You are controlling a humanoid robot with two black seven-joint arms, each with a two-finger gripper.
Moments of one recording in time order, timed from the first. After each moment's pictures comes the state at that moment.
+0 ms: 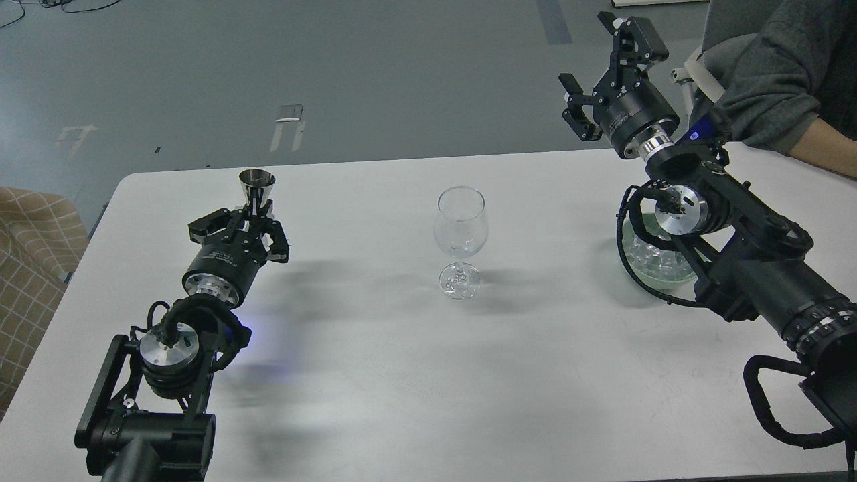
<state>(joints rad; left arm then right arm) -0.17 -0.04 -1.58 -1.32 0.09 0.07 0.17 0.82 -0.13 0.96 0.68 -0.48 0.22 0.32</state>
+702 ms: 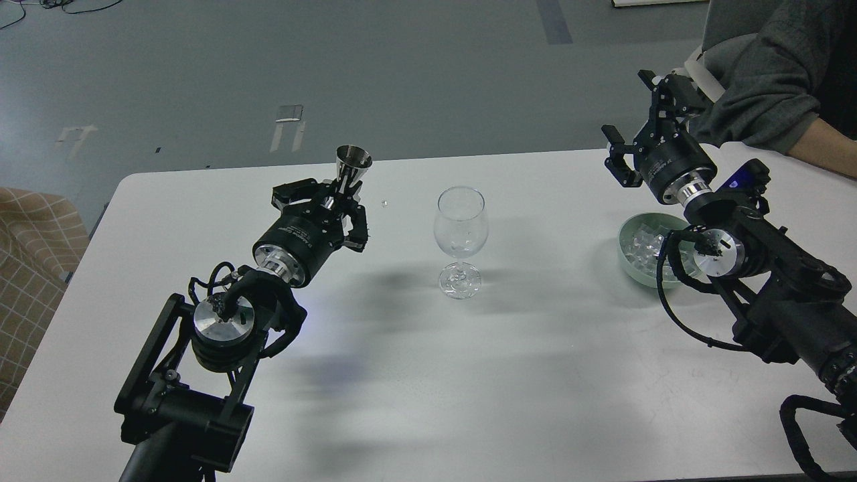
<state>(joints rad) -0.24 -0.04 -1.36 -1.46 0.10 0.20 0.20 0.68 -0.22 0.96 0.70 -0.48 0.22 0.33</state>
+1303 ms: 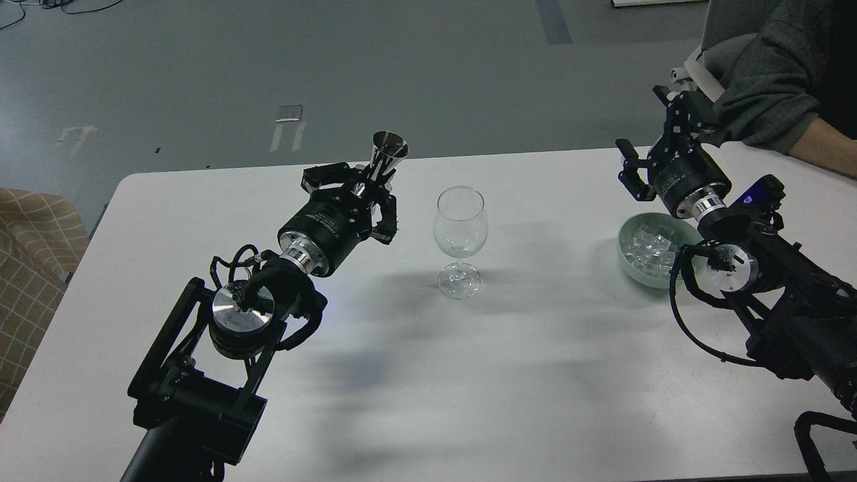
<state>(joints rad) -0.28 -0.04 -1.28 -1.51 0.10 0.21 0.22 0.63 -0.25 0.97 0.73 -0.48 0.22 0.33</state>
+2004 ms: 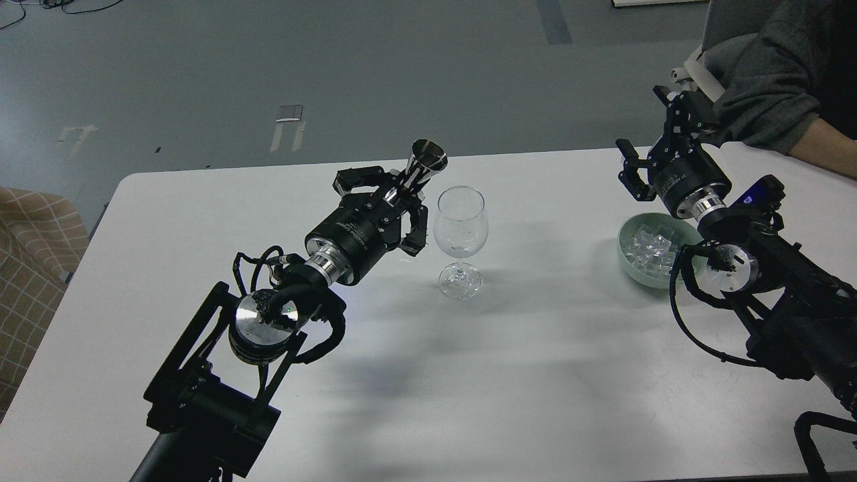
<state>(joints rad) -0.28 -0.04 -1.19 -1.54 0.16 0.19 0.21 0.63 -0.25 0.97 0.73 -0.48 0.22 0.33</state>
